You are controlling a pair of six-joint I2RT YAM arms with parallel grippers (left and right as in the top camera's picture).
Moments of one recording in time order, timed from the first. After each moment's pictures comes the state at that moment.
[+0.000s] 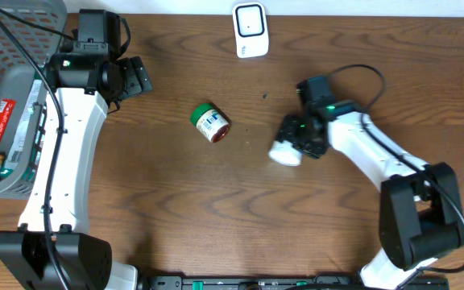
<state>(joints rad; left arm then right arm) -0.04 1.65 1.66 -1.10 -0.22 -0.38 0.34 1.83 1.19 -0.68 -0.16 0.75</state>
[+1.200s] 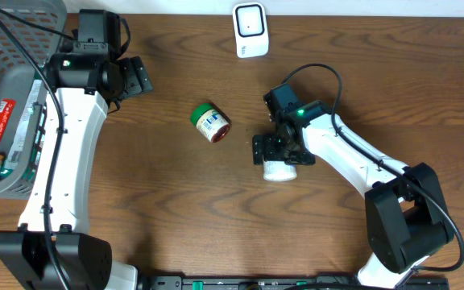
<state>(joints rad) -0.04 1.65 1.66 -1.10 -0.22 -0.38 0.49 1.85 1.26 -0.87 -0.12 0.49</state>
